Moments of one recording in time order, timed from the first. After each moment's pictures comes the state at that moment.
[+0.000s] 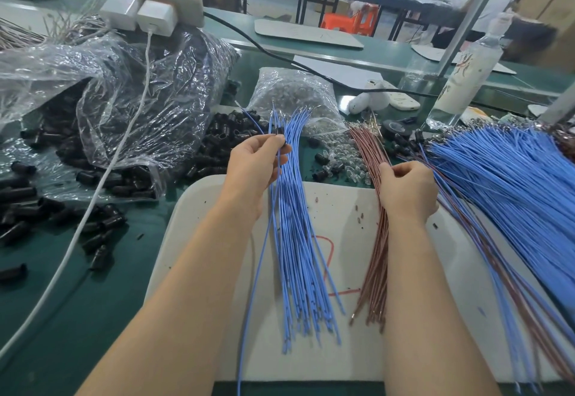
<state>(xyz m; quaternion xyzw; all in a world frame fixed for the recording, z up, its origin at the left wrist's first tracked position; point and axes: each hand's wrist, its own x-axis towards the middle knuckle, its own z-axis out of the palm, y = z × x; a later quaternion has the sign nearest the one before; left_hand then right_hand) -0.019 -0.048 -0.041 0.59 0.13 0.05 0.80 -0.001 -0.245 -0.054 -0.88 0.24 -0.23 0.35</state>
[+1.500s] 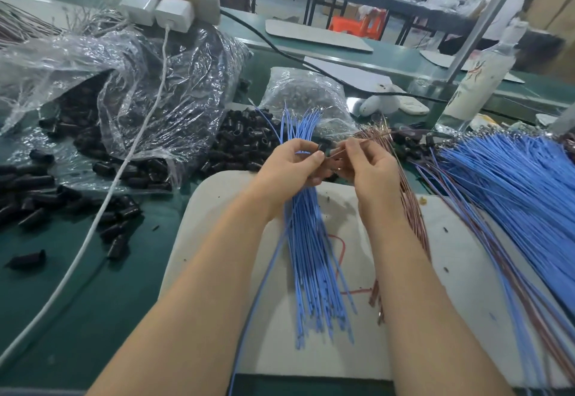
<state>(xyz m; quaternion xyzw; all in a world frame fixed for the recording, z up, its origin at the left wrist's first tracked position) -0.016 -0.058 -0.048 0.64 -0.02 -0.04 0.77 -0.010 -0.186 -0.043 -0.71 0.00 -0.13 0.69</state>
